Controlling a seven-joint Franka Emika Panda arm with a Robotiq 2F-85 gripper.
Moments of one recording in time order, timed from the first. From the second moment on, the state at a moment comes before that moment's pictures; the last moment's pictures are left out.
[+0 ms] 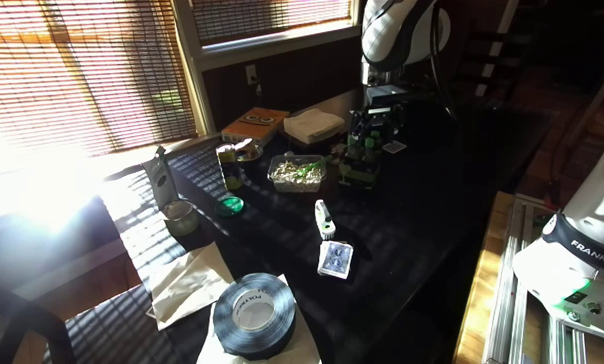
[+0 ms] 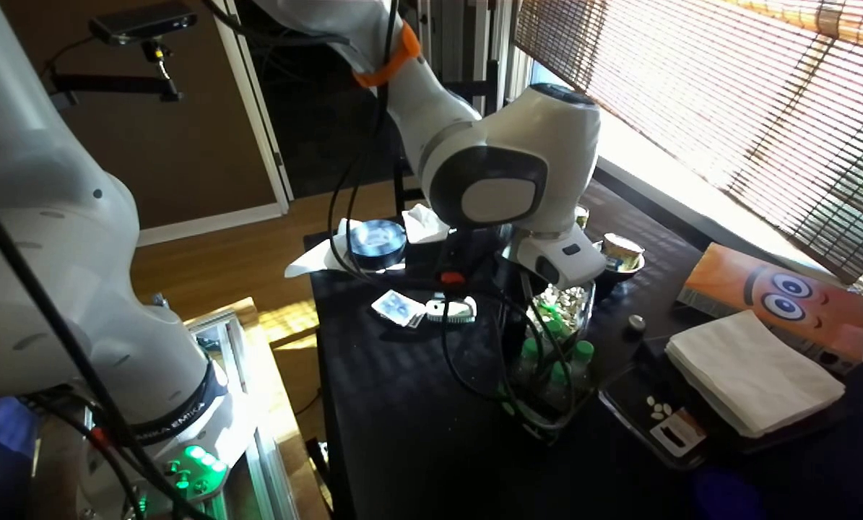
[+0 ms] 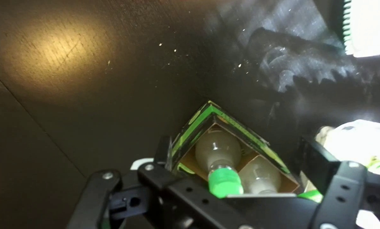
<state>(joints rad) -0.15 0.09 -0.17 -2.48 -0.03 2.51 0.48</state>
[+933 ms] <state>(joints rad) -0.17 -0.10 -0.20 -2.59 -0.09 2.44 1.04</state>
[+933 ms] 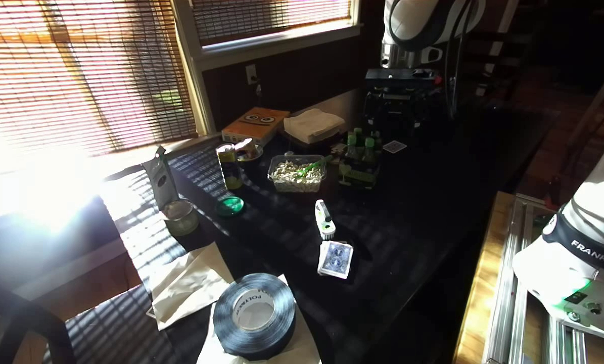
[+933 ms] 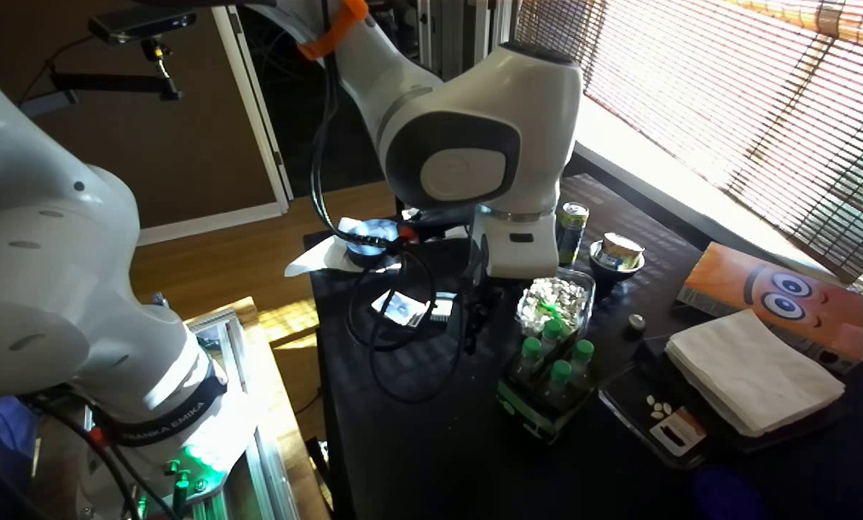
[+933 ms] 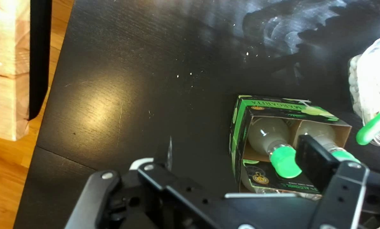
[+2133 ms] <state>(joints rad) -0.15 0.15 -0.13 -2.44 -0.05 2.54 1.23</state>
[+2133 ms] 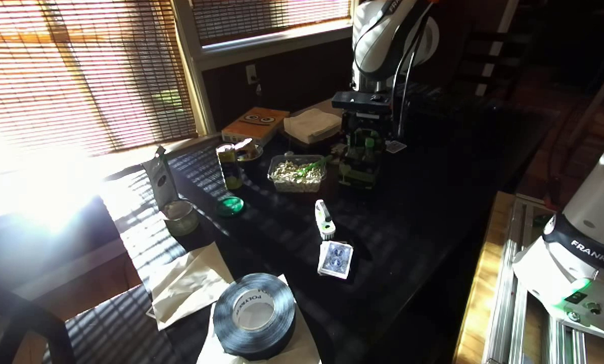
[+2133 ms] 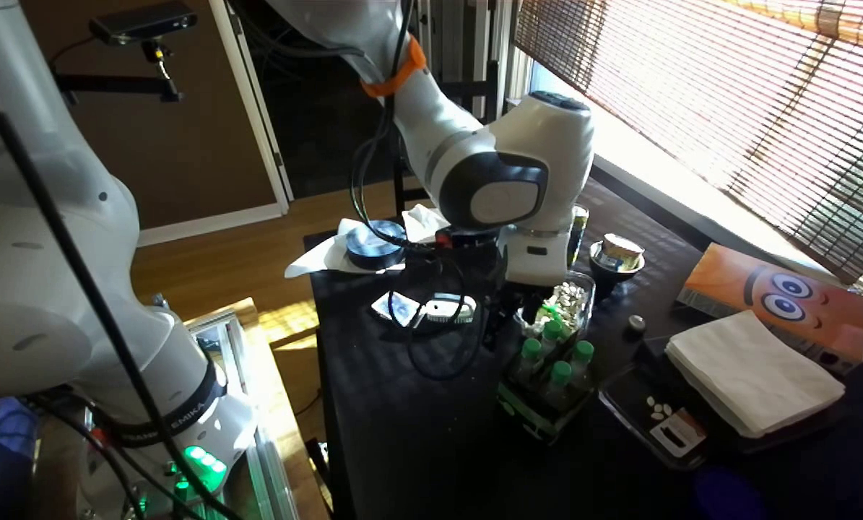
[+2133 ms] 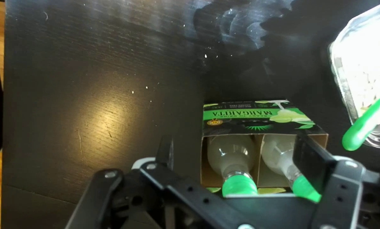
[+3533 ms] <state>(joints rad) -0.30 0.17 -0.12 -2.44 0.45 2.60 0.55</state>
